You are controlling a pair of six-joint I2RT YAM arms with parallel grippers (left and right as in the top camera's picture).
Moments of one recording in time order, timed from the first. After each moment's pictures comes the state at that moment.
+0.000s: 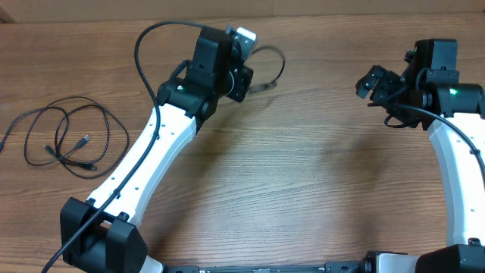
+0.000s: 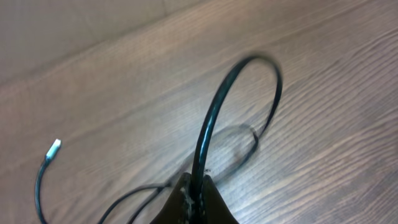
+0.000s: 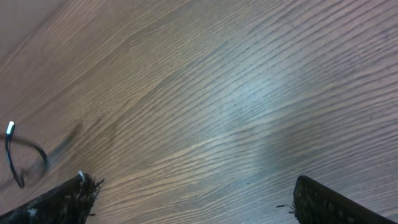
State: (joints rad) left arm -0.43 1.68 1.47 -0.52 0.04 0.03; right arm -0.08 1.49 1.42 -0.97 -0.13 0.46
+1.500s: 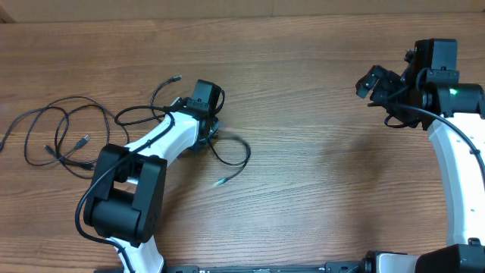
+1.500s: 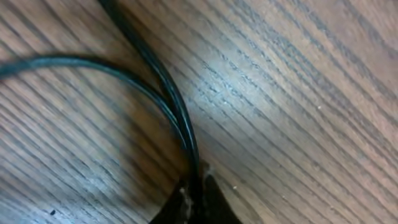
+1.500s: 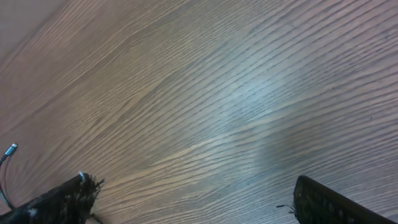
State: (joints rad) left arm -0.33 1.92 1.14 -0.52 -0.17 -1.18; right arm -0.08 1.49 1.42 -0.97 -0.12 0.46
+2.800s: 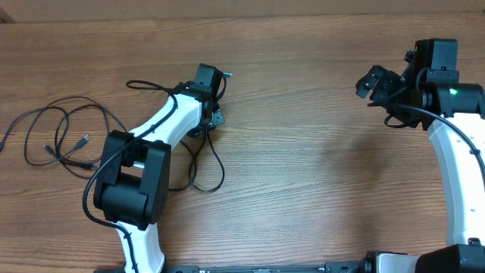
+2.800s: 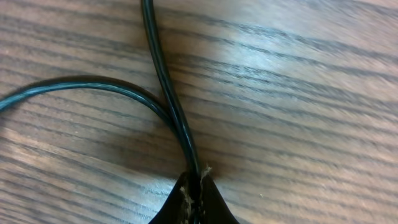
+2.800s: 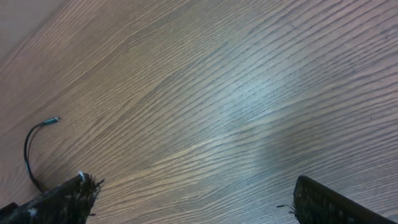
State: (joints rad) left arm -0.31 2.02 1.35 -0.66 -0.12 -0.68; right arm -0.08 1.49 1.42 -0.97 -0.12 0.46
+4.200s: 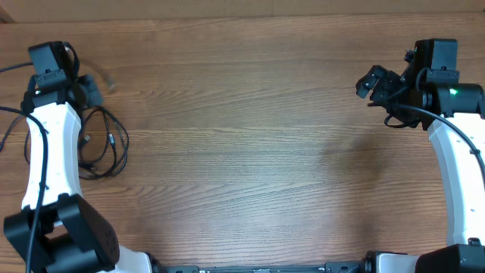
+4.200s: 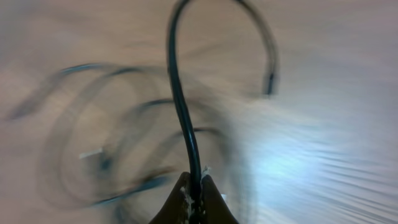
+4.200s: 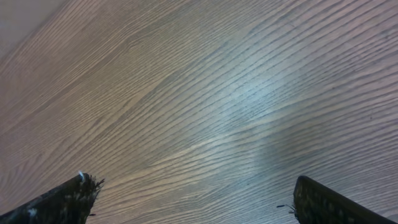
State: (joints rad) left arm 0.31 1.69 1.42 -0.67 -0.17 -0.08; right arm -0.08 1.49 1.42 -0.97 -0.12 0.46
